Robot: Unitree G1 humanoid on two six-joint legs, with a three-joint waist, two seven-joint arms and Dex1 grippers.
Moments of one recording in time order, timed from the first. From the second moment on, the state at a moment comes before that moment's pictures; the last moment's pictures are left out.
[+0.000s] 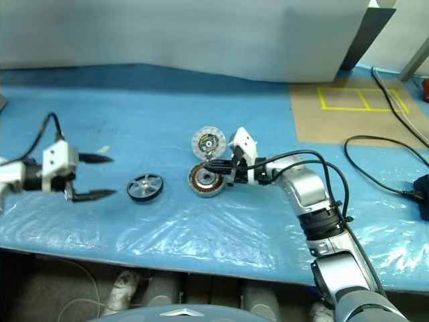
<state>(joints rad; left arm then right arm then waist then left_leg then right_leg) -0.35 1.04 0.10 0.25 -0.30 0.00 -1.35 -0.55 -0.41 0.20 0.00 0.36 0.60 1.02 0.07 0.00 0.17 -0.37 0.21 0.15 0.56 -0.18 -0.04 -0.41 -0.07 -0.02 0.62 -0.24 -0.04</state>
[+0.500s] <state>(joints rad) -0.70 0.84 -0.26 0.43 -0.15 -0.11 -1.60 -0.52 -0.50 0.22 -0.14 0.36 0.60 1.04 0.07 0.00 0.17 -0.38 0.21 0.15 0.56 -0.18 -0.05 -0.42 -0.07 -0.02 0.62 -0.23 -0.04</state>
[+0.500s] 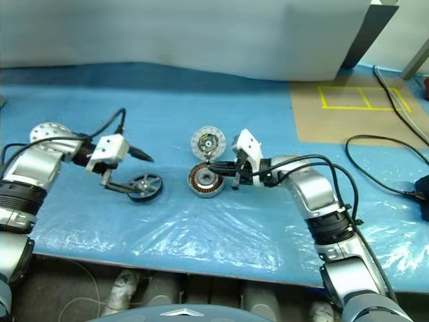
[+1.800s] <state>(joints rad) -0.90 0.79 -0.44 0.79 -0.06 -0.35 -1.61 -0.42 -0.61 0.24 -0.26 0.38 0.60 1.07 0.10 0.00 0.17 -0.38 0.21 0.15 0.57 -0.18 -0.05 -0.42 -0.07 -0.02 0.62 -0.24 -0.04</state>
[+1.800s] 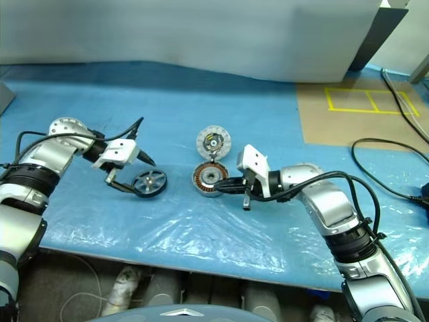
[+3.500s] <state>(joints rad) -0.76 0.52 -0.24 0.39 -0.22 0.07 -1.46 -0.33 -0.59 0.07 -0.32 0.55 0.74 0.94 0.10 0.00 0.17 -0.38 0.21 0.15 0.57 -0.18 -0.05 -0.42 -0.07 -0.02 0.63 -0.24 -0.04</state>
